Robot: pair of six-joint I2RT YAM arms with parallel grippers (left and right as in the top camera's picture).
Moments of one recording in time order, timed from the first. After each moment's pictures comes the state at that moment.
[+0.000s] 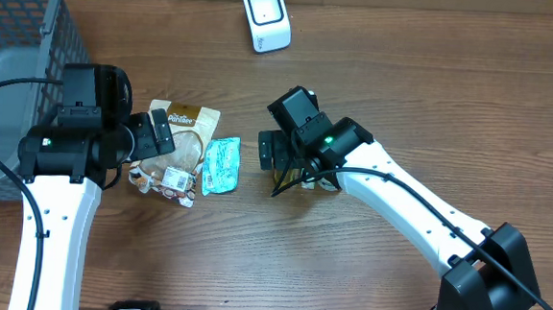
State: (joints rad) left arm 0.03 1.28 1.30 -1.10 -0.03 -0.27; right arm 0.70 1.74 1.38 -0.77 0.08 0.54
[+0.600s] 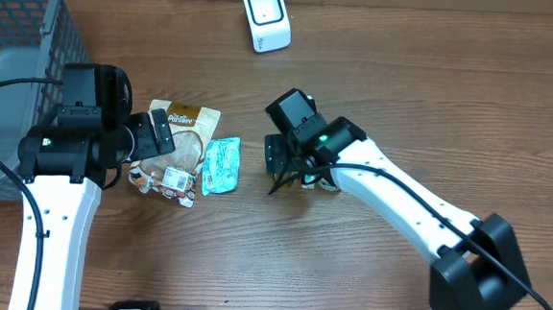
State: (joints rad) left arm 0.03 1.28 1.30 -1.10 -0.03 -0.27; right arm 0.70 1.80 1.38 -0.78 0.07 0.54
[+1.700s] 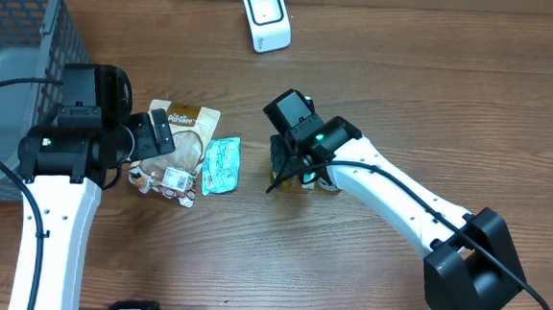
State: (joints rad) left arm 0.03 1.28 1.30 -1.10 -0.03 -0.27; right arm 0.70 1.81 1.38 -0.77 0.08 0.54
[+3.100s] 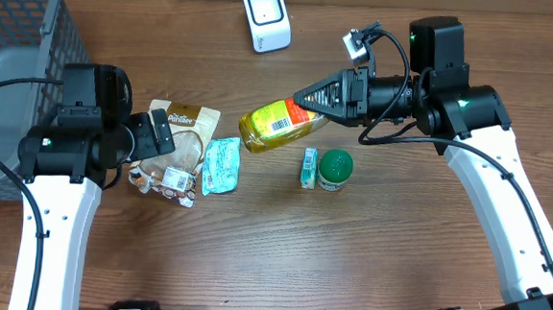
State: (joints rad) left arm 0.03 1.28 1.30 -1.10 -0.03 -0.27; right arm 0.25 1.57 1.49 -0.67 -1.18 0.54
